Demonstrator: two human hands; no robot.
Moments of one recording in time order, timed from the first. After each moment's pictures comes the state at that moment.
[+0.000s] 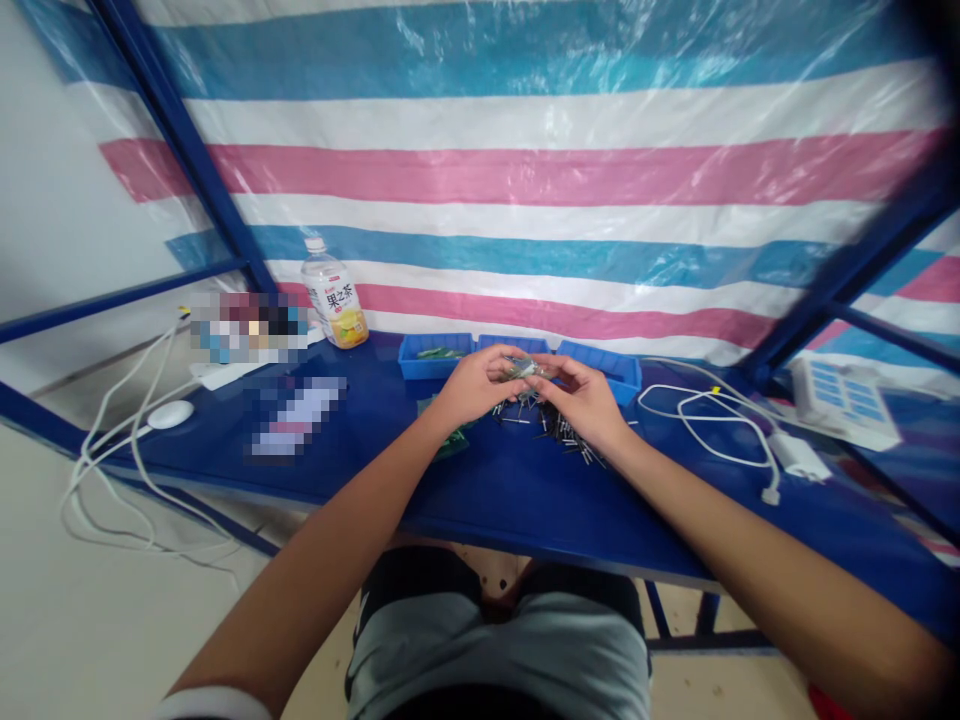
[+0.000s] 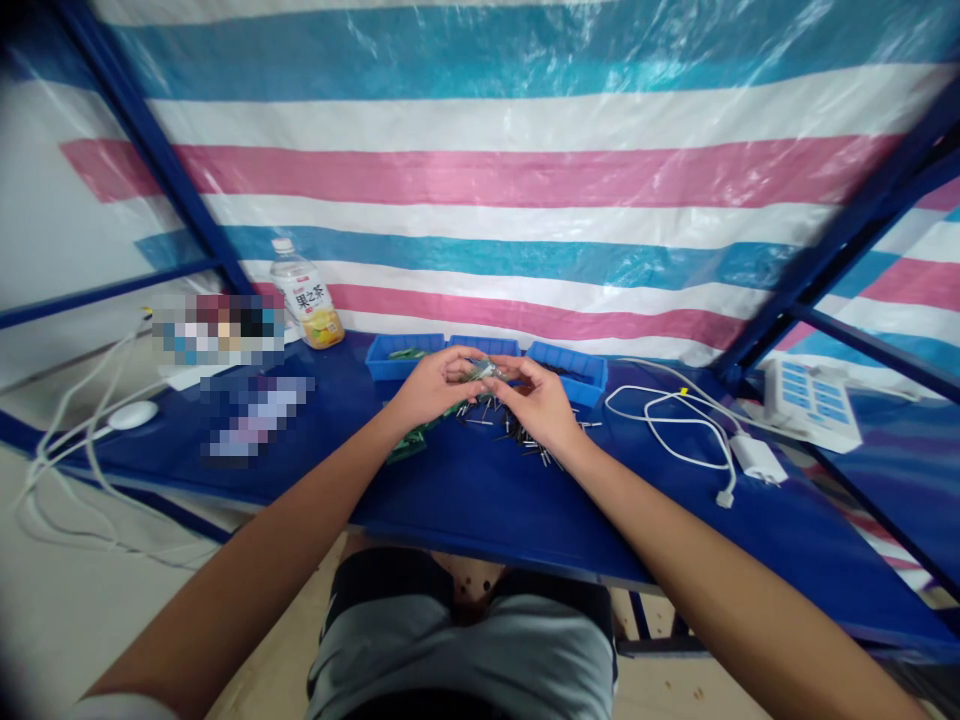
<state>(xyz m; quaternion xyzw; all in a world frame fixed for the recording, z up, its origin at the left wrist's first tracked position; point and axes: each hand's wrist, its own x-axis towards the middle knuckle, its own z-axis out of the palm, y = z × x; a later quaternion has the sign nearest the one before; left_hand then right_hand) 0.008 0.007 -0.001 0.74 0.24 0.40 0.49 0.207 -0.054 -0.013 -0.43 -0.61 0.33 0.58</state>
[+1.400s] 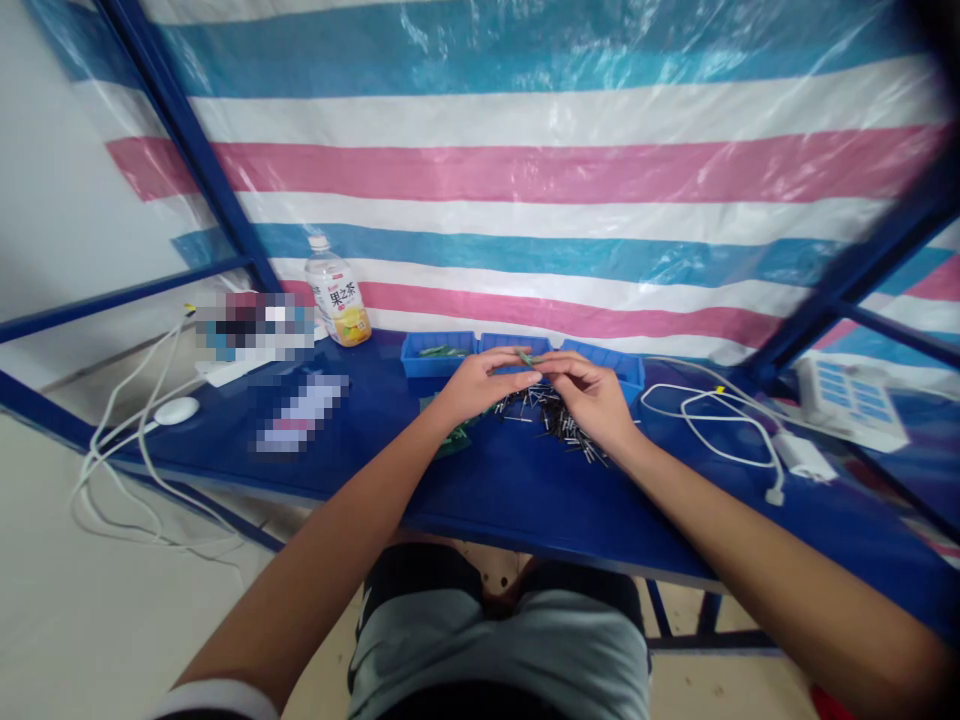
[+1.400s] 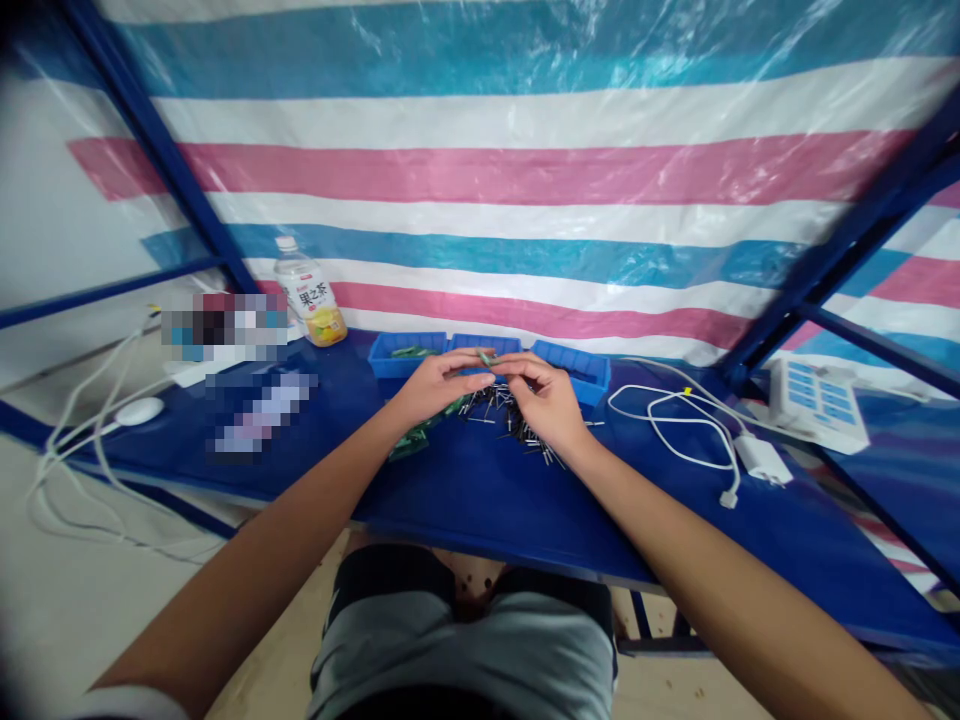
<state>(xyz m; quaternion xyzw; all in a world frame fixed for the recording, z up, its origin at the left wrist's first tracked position) 0.005 0.001 0.008 0.76 0.25 0.41 0.44 0.209 -0.061 -0.002 -0.40 -0.68 0.21 0.58</state>
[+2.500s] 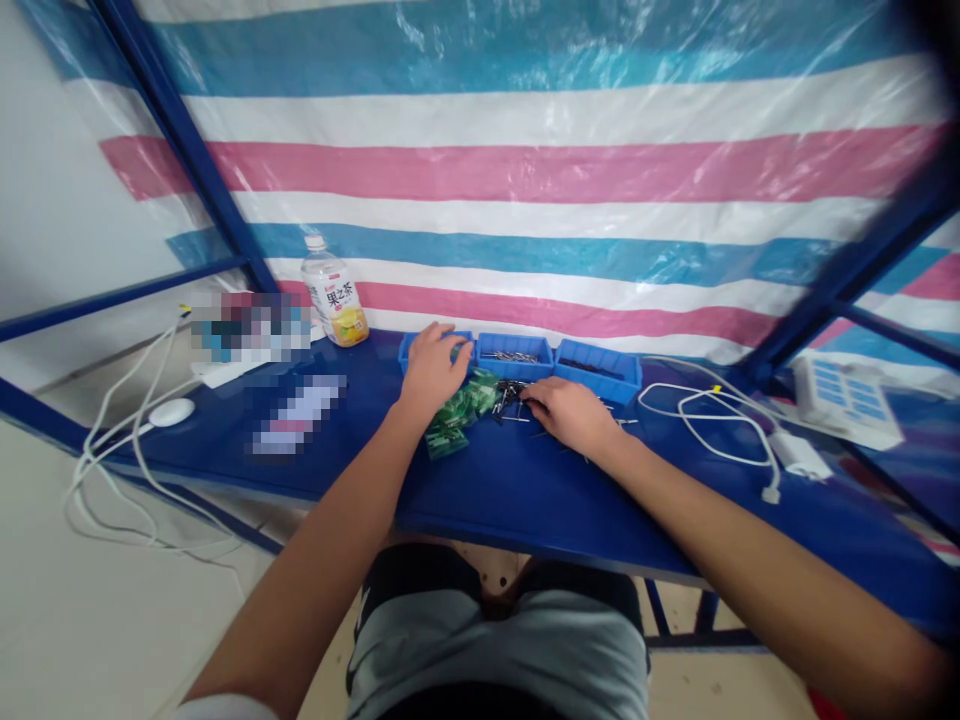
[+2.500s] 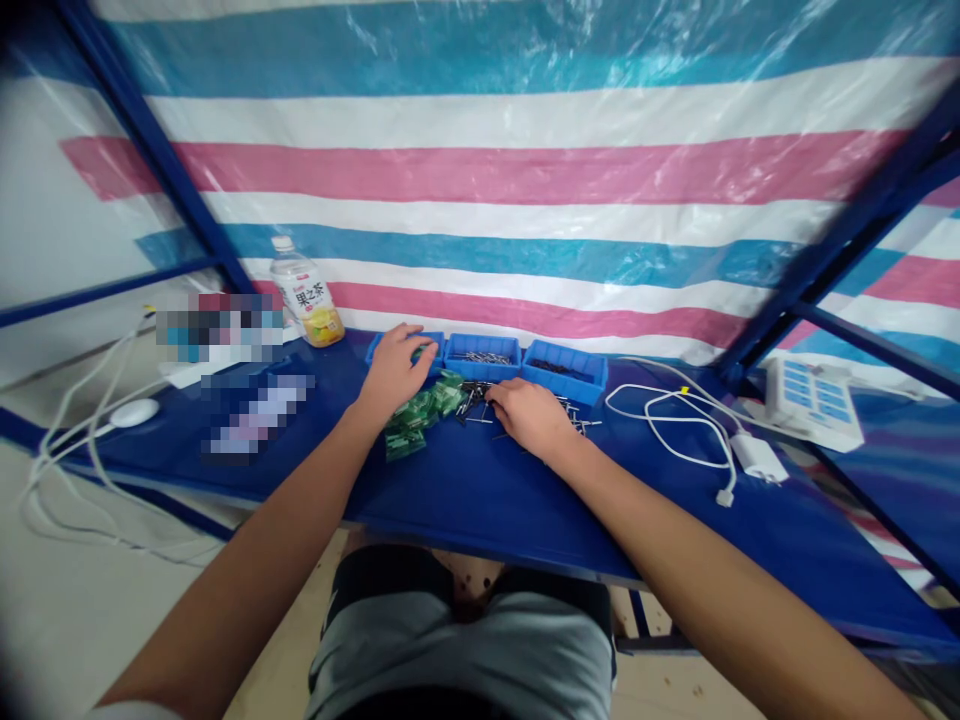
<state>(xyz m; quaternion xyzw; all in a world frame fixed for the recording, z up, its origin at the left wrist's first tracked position) -0.039 0.046 -0.007 0.79 0.45 0.43 0.01 0.217 -0.051 -0.020 -0.51 -0.84 -0.04 0.18</state>
